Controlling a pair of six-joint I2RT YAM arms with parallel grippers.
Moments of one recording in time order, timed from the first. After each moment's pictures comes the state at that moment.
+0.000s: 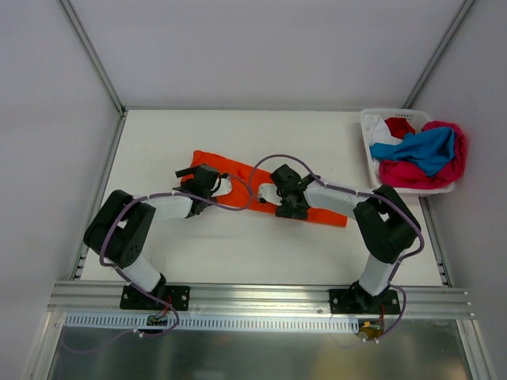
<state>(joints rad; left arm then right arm) -0.48 1.60 0.72 0.01 -0.56 0.96 0.71 1.77 1.07 -0.55 0.28 -0.79</state>
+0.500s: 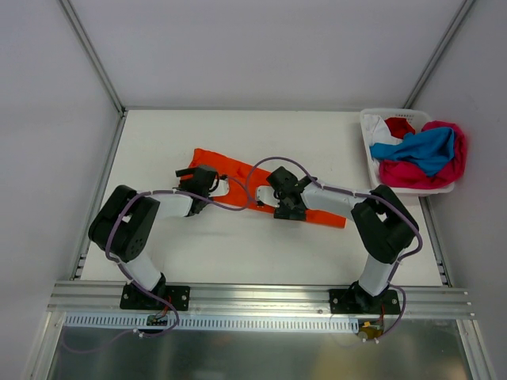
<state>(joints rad) -0.45 1.67 0.72 0.11 -0.59 1.09 0.75 1.78 1.07 -0.54 0.32 -0.81</state>
